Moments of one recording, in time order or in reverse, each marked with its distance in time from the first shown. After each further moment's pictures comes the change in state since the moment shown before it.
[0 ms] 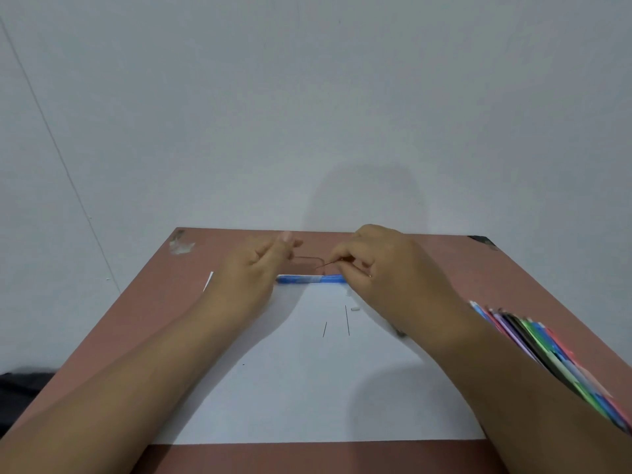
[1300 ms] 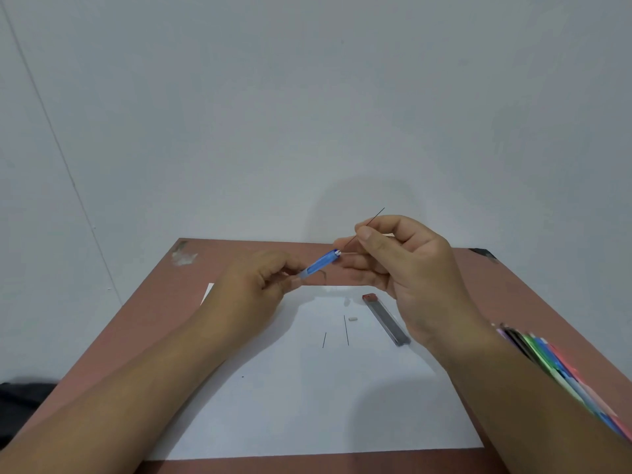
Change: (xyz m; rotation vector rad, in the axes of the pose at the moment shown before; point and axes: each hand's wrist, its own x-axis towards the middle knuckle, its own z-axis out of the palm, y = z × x) left_hand 0.001 -0.009 -0.005 0.167 -0.067 0.377; right_hand 0.003 -0.030 -0.029 1.278 0.158 0.551
